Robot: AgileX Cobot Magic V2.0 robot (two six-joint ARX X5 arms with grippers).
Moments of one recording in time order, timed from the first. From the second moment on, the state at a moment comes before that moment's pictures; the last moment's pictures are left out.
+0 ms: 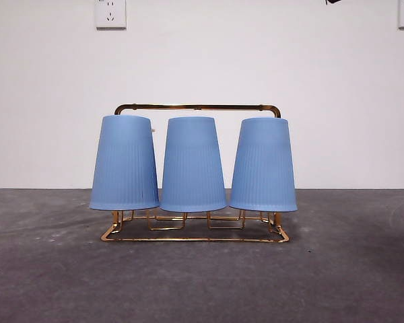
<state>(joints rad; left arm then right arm) 0.07 0.01 0.03 -0.18 0.09 0.17 0.82 0.76 0.86 -0.69 -0.11 0.20</state>
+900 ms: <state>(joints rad) 0.07 0.01 0.03 -0.18 0.09 0.17 0.55 0.59 0.74 -0.45 -0.06 0.04</state>
